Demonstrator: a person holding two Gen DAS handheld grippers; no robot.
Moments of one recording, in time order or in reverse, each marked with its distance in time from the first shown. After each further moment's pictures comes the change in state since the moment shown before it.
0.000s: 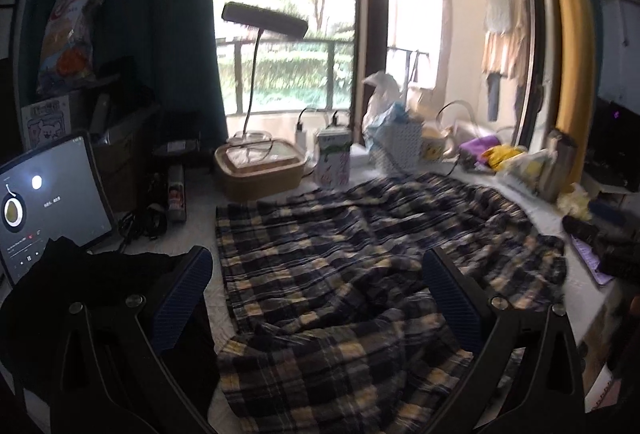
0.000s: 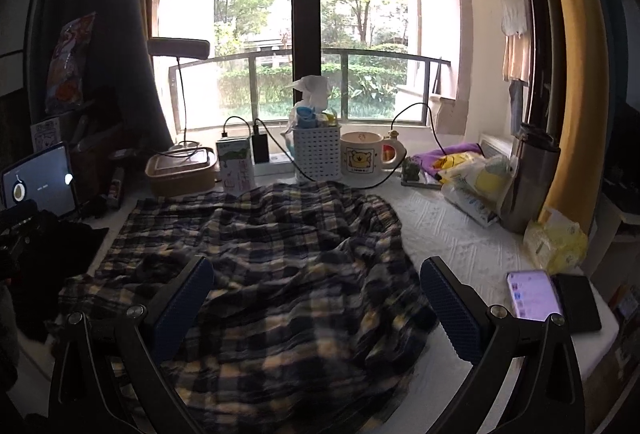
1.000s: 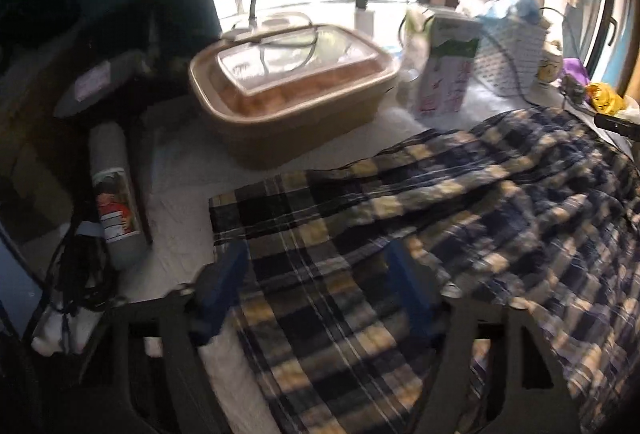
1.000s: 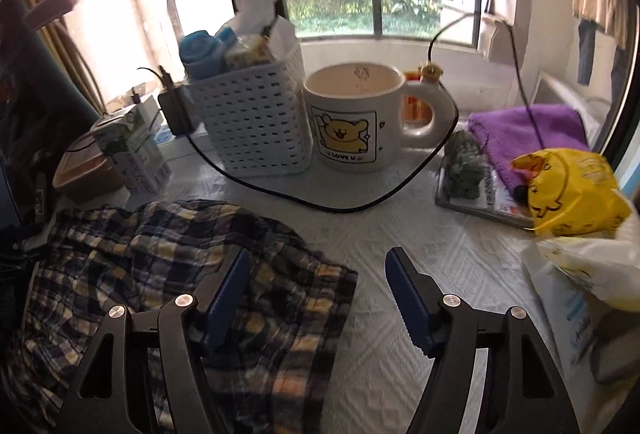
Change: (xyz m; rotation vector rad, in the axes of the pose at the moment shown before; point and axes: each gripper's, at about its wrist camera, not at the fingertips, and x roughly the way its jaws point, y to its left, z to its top) left arm 0.231 0.076 0.027 0.048 0.424 0.036; right arm 0.301 -0.104 0.077 0.041 0.400 0.208
